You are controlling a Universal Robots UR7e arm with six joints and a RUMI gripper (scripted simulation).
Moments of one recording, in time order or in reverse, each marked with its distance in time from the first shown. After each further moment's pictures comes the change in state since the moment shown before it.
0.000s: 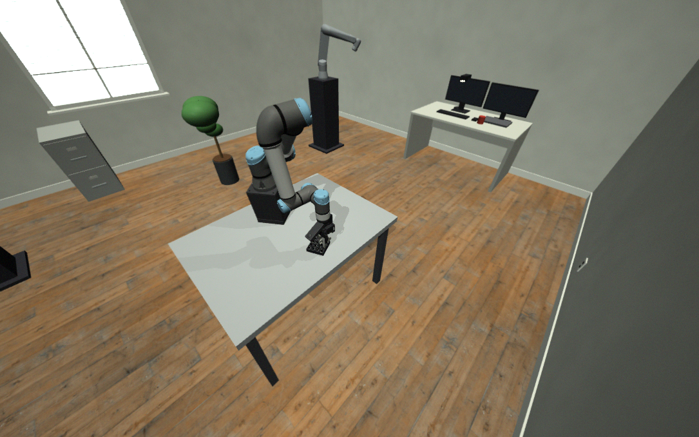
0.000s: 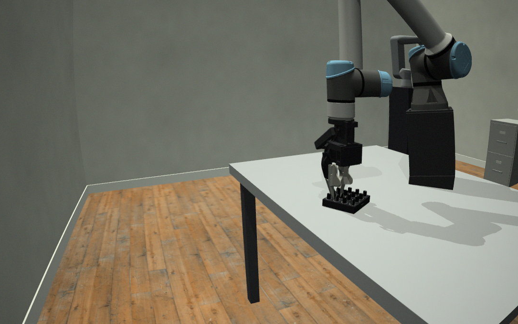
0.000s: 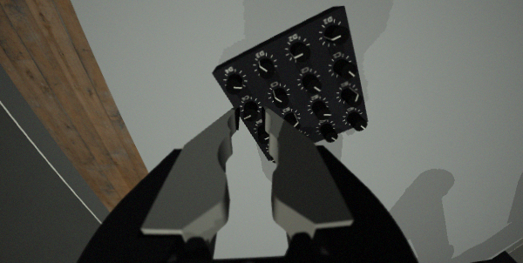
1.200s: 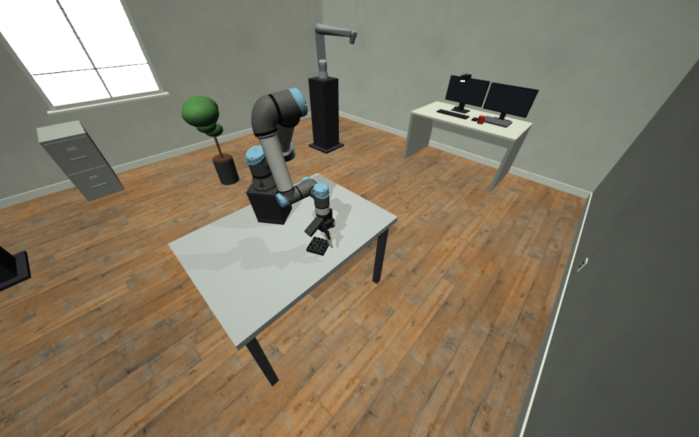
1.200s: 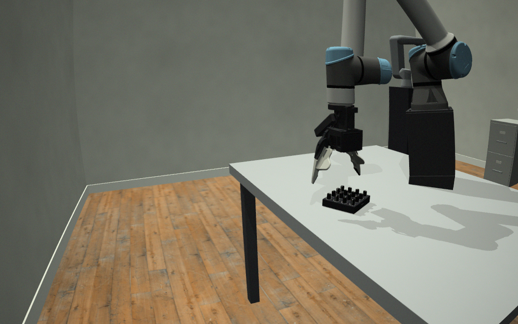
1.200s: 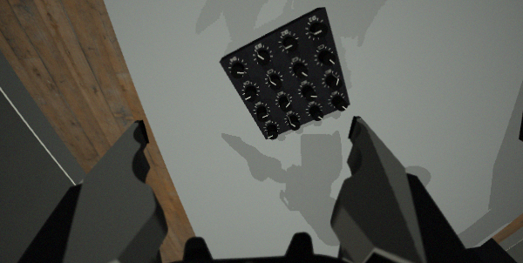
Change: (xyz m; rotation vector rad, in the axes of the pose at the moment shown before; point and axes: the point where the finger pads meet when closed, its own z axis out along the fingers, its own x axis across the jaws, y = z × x) arm 0.000 0.000 -0.037 0.000 0.000 0.000
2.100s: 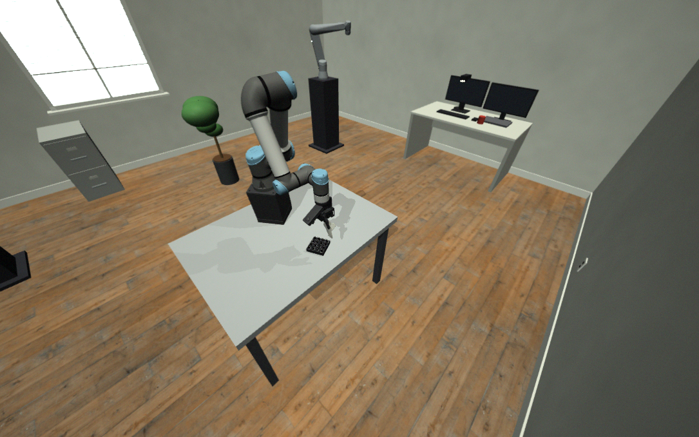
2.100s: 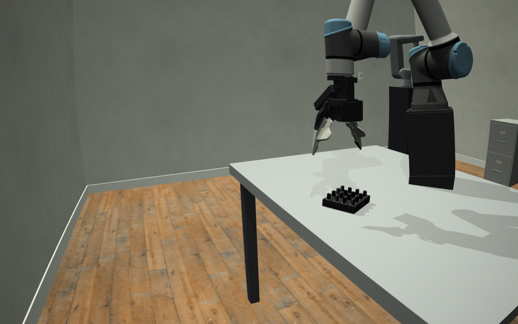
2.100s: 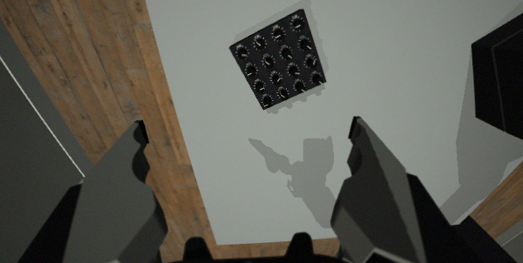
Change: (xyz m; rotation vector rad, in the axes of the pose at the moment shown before) arm 0.000 0.000 -0.077 0.000 -0.003 0.000
